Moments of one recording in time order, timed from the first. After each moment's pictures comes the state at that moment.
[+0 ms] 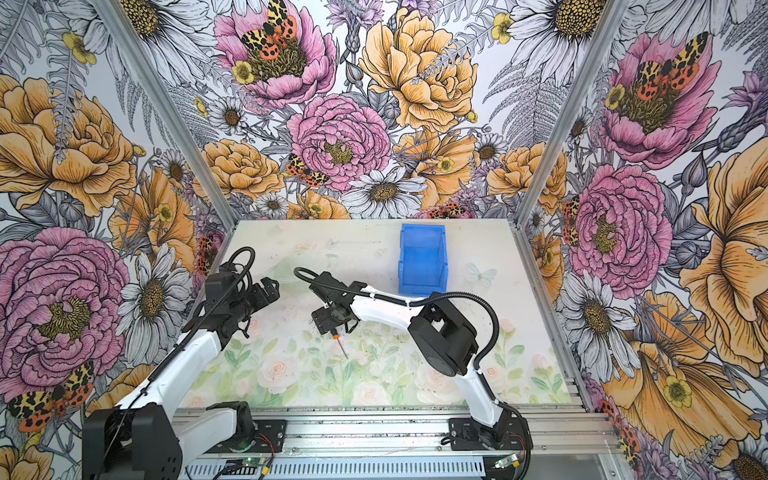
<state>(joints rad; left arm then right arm) 0.05 1.10 0.63 -0.19 0.08 -0.48 0.94 2.13 1.63 -0.58 -0.04 0.34</state>
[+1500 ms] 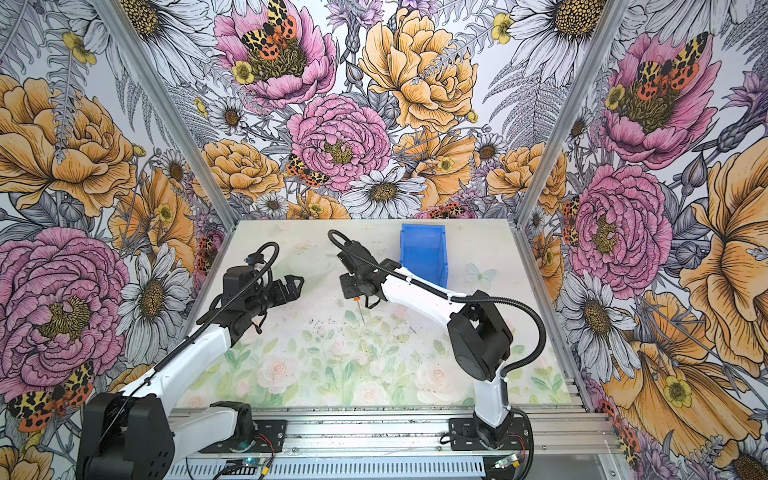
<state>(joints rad) -0.14 1.17 0.68 -0.08 0.21 -0.40 0.76 1.89 1.57 -0.57 0.07 0.39</state>
